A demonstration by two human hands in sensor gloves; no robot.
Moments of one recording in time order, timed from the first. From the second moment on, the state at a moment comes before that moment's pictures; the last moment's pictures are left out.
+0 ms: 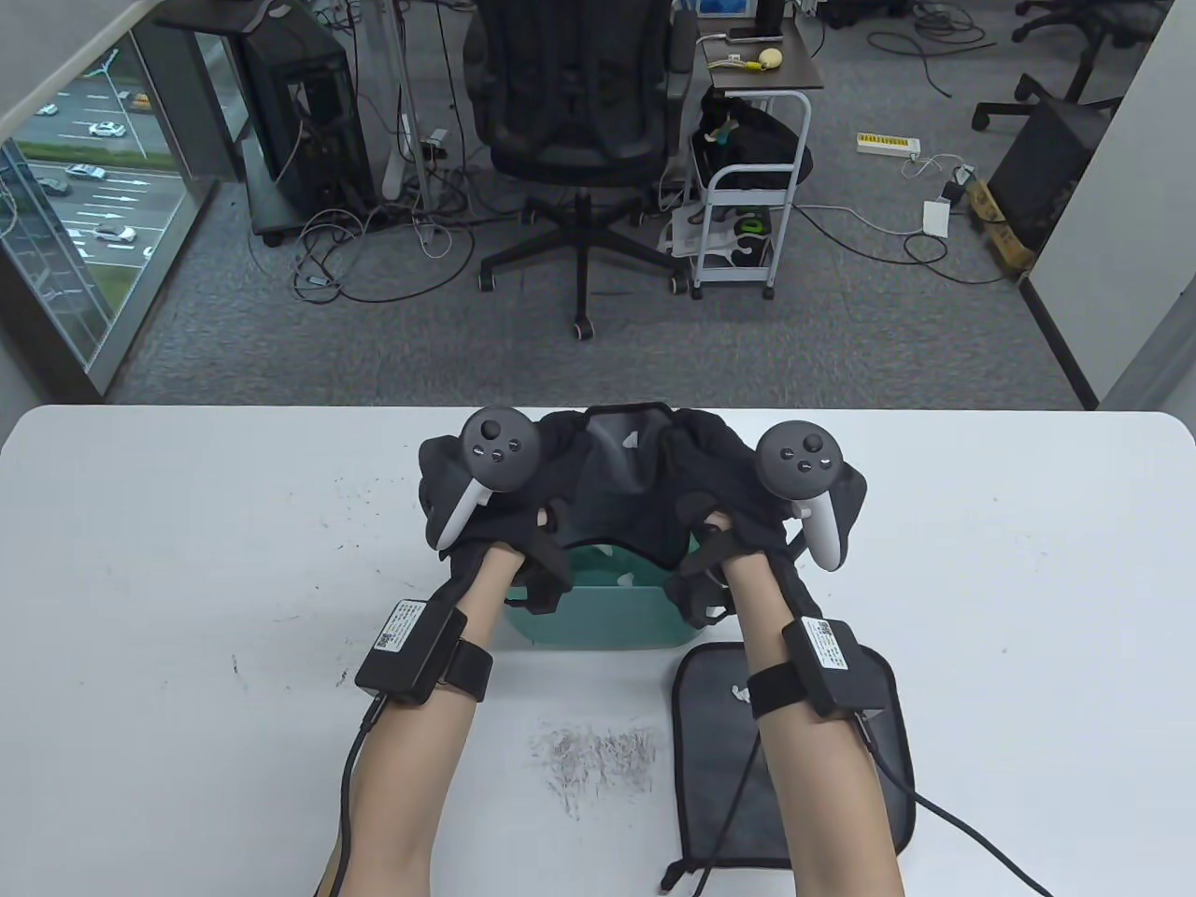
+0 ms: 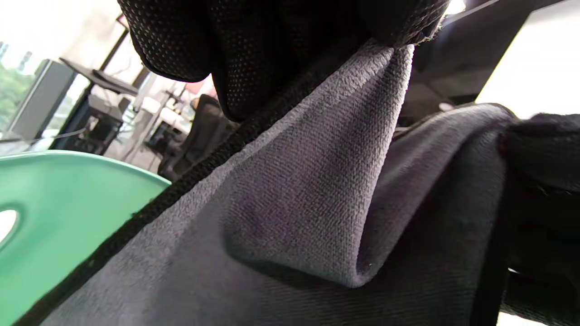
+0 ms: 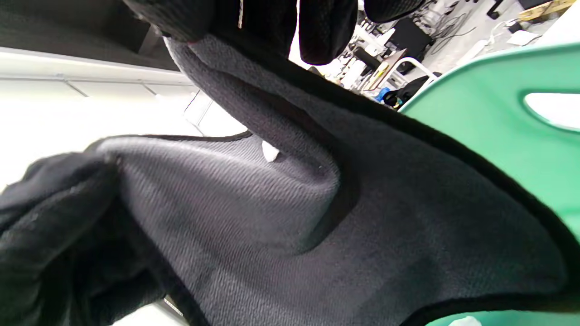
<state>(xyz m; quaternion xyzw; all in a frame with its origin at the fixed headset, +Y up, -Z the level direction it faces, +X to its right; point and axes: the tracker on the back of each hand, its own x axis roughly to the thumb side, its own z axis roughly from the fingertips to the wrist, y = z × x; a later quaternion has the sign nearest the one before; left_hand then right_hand) -0.121 -0.593 -0.456 0.08 -0.07 0.28 0.95 0.128 -0.615 -0.454 0.03 -0.03 0.88 0.47</state>
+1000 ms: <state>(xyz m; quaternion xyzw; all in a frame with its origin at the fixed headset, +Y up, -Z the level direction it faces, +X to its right) -0.151 -0.608 -0.463 0.11 0.00 0.31 0.94 0.154 -0.626 -0.457 -0.02 -0.07 0.85 0.53</state>
